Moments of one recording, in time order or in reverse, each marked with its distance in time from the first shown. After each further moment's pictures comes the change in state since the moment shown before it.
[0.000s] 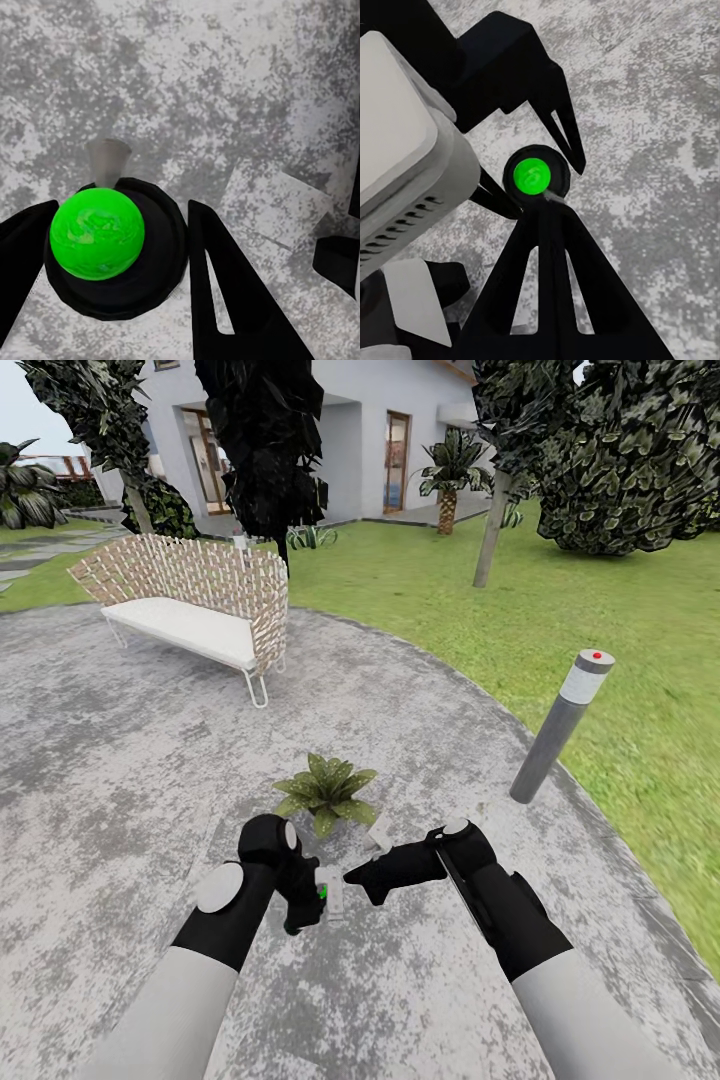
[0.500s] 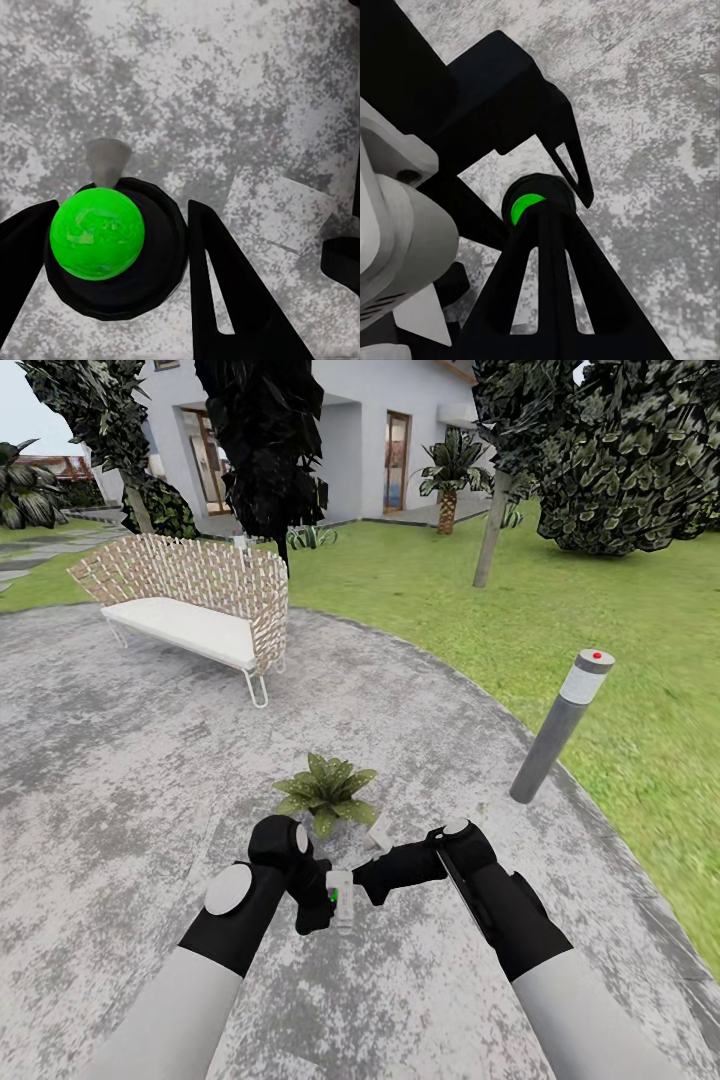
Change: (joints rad) left arm 0.000 0.000 -0.079 -0.012 0.044 0.001 0.000; right arm 0.000 -0.001 0.000 0.000 0.000 0.002 0.000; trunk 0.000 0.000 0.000
